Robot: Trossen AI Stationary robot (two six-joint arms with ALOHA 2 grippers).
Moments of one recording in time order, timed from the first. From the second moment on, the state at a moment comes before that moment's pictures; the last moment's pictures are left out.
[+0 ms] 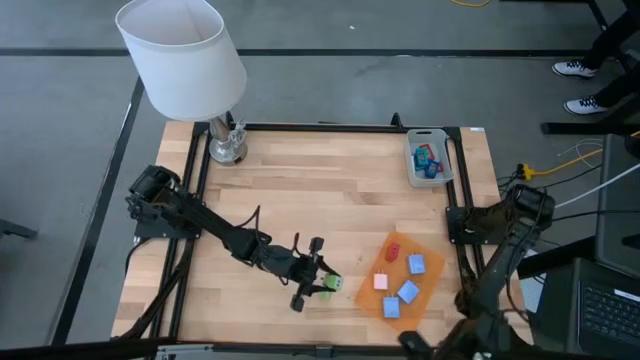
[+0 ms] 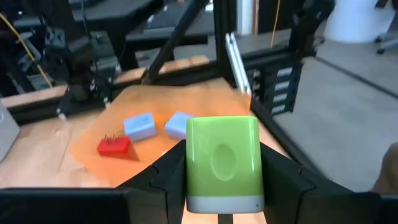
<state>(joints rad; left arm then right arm) -0.45 1.73 1.02 0.45 -0.21 0.04 1.08 1.73 1.13 0.79 0.31 -0.17</state>
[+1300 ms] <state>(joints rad) -0.24 2.35 1.70 0.32 0.14 0.07 1.13 1.68 0.80 1.18 0.43 -0.14</state>
